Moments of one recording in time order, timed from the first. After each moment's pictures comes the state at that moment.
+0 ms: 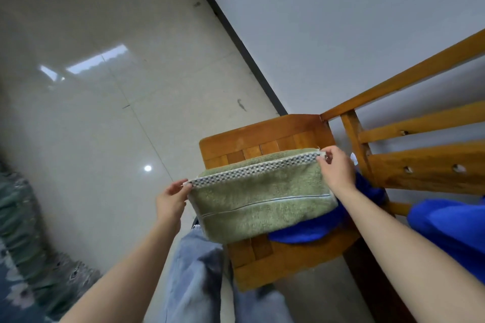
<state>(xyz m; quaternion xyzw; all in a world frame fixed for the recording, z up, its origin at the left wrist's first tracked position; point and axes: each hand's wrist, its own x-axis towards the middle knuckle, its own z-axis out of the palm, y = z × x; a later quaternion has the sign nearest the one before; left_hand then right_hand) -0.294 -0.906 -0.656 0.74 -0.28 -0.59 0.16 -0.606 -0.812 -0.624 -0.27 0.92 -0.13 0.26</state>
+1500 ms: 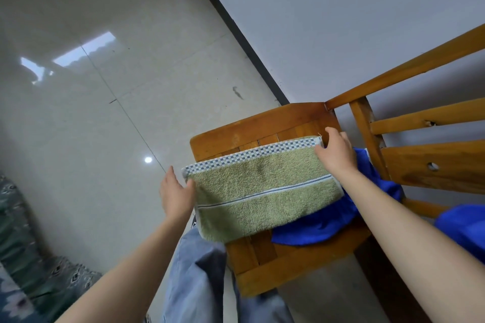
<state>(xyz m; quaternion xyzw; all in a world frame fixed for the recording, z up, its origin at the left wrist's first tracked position) -0.322 -0.920 -0.700 0.75 -0.50 -0.44 0.00 -0.619 -0.844 -0.654 -0.26 0.92 -0.02 0.30</state>
